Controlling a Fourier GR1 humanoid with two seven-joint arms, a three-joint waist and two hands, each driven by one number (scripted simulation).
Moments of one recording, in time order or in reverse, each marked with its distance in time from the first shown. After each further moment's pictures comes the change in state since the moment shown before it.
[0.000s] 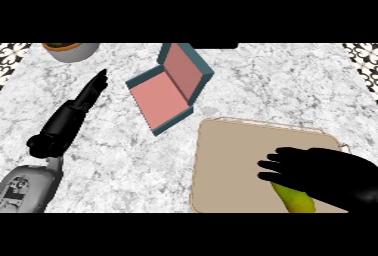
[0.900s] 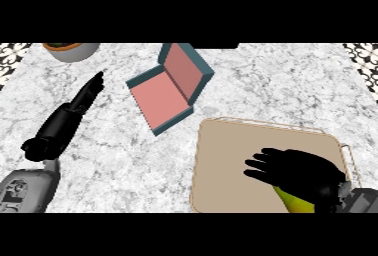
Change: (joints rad) left arm 0.024 -0.048 0.077 -0.004 -0.060 -0.074 -0.018; right arm 0.036 0.184 0.062 0.148 0.324 -0.058 -0.084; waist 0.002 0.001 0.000
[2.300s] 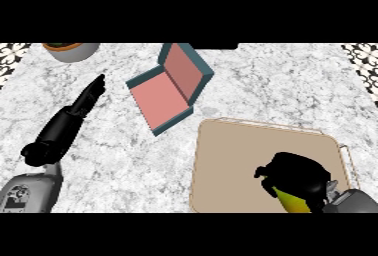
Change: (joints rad) left arm 0.025 -0.070 0.052 -0.051 -0.059 -0.061 0.028; right arm 0.066 0.093 -0.028 0.233 0.261 -0.322 -0.304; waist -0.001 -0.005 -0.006
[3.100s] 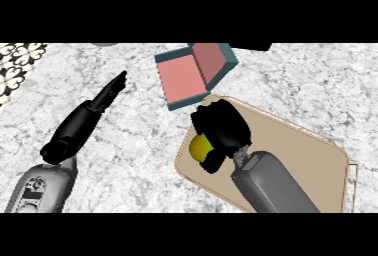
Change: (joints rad) left arm -0.064 -0.028 -0.070 0.005 -0.010 -0.037 -0.008; right arm -0.332 0.545 -0.060 0.121 0.024 -0.094 0.759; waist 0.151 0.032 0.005
